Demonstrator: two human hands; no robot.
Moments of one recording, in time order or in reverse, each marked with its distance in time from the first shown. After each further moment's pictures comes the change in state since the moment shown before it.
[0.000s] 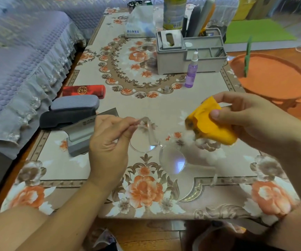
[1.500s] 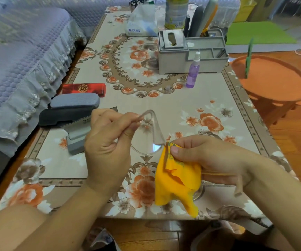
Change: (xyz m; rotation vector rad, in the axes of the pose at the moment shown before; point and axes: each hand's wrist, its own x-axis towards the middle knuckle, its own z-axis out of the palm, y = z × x) left_hand 0.005 0.018 -0.006 0.024 0.050 0.150; right_hand 0.001 0.037 0.066 0.245 -0.510 0.307
